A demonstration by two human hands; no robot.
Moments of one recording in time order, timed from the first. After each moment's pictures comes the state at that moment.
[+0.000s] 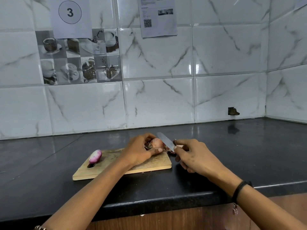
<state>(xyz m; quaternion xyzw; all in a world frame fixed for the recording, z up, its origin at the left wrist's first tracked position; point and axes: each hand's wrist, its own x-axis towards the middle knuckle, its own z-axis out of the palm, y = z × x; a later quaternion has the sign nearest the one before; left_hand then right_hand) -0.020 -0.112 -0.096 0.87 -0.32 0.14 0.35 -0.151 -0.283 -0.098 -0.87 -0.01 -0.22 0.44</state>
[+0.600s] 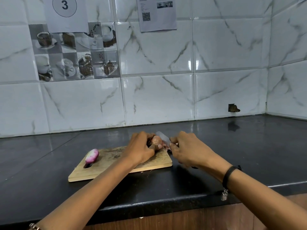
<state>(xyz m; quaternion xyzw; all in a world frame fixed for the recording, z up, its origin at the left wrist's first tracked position) -0.016 -0.123 -0.099 0.88 -0.32 0.19 0.30 -0.136 -0.270 -0.074 -0.95 0.03 -0.19 0.25</state>
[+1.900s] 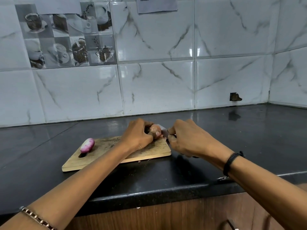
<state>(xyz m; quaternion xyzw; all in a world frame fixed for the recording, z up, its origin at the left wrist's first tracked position) -0.020 -0.125 -0.090 0.88 -0.32 0.16 0.32 -0.135 -0.271 -0.073 -0.96 0.00 -0.19 0.19</state>
